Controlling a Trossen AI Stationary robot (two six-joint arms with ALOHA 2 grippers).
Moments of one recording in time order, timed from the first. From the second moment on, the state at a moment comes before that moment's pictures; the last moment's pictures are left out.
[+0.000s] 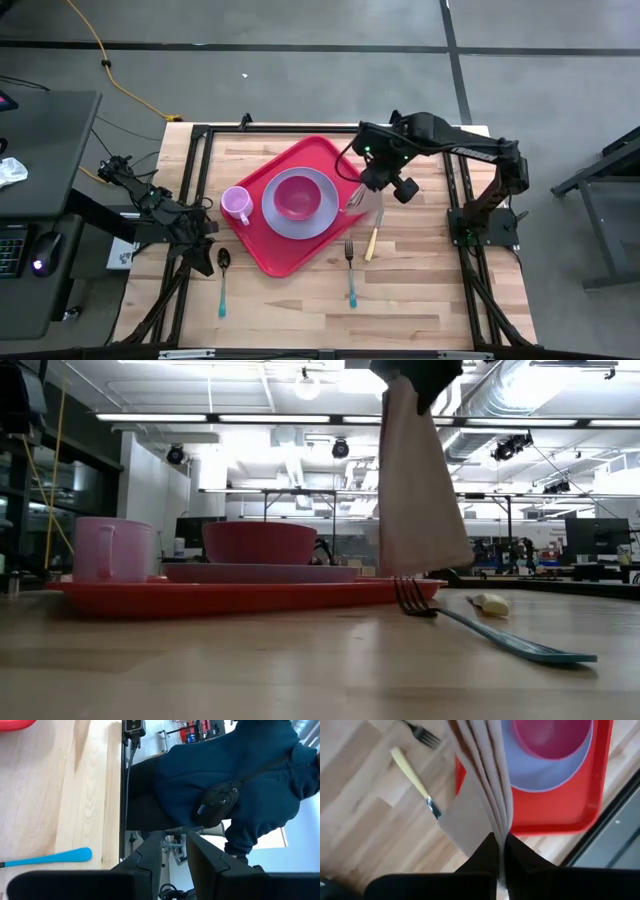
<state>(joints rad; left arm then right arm) -0.61 0.02 0.16 -0.35 0.31 -1.24 -0.16 1.65 1.87 -1.47 -0.03 -0.87</state>
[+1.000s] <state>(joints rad) -0.61 0.02 0.16 -0.35 0.30 -1.24 -0.23 1.65 1.62 -1.21 -0.01 -1.00</state>
